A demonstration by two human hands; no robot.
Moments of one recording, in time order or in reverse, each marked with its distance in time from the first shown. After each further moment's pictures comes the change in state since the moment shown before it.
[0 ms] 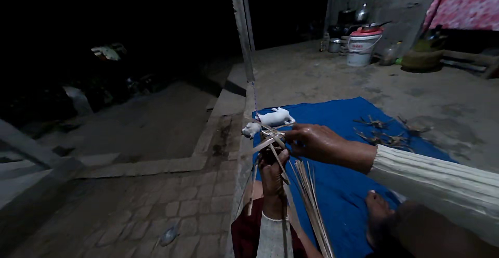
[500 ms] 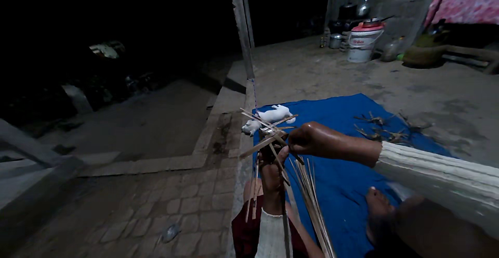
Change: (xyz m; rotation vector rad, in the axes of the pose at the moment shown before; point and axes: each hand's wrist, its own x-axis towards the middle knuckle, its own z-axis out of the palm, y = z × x) left_hand -0.001 0.005 0.002 0.206 0.027 0.082; right_hand 0.000 0.008 -0.004 0.239 -0.099 -0.042
